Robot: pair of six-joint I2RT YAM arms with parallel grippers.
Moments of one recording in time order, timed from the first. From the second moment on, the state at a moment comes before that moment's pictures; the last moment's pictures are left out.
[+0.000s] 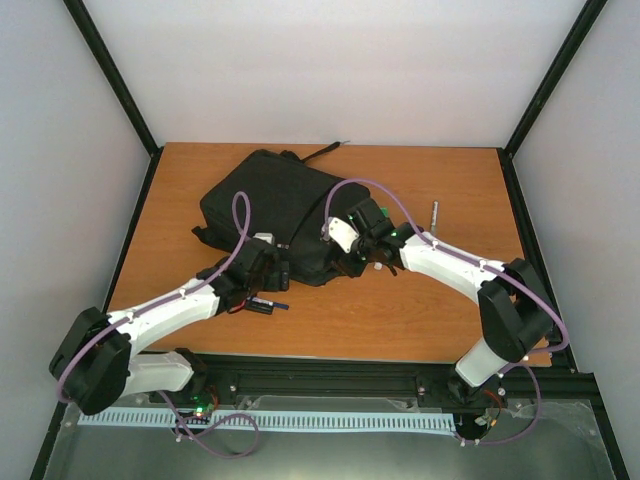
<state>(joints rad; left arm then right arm) -0.67 1.22 0.65 -0.33 -0.24 -0.55 0.67 1.59 1.08 -0.45 -0.20 -0.37</state>
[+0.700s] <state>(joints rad) -0.61 1.31 0.54 -0.10 -0.12 -0.47 0.65 1.57 1.07 -0.45 -0.23 -0.37</state>
